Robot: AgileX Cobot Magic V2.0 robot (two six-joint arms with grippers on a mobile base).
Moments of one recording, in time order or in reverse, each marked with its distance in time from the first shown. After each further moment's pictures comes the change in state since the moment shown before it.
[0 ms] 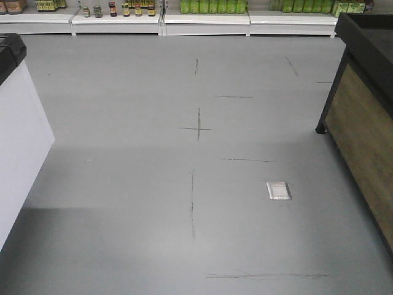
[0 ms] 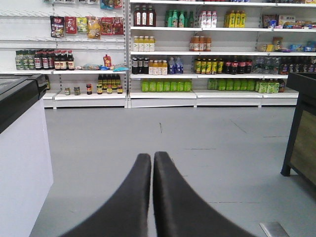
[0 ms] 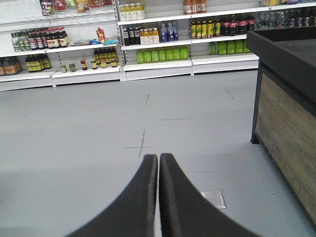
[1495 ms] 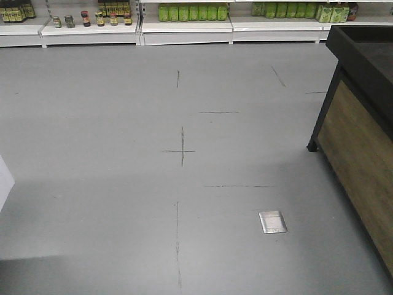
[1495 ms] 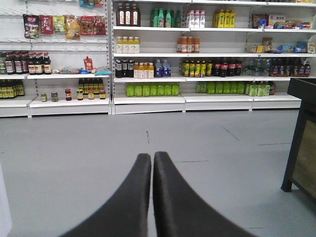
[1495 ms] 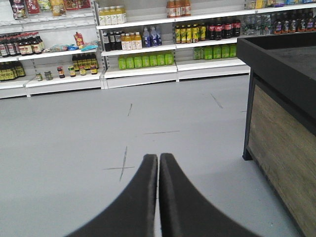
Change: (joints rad) left arm 0.000 0.000 0.000 0.000 0.000 0.000; right arm 0.000 0.000 0.000 0.000 0.000 0.000
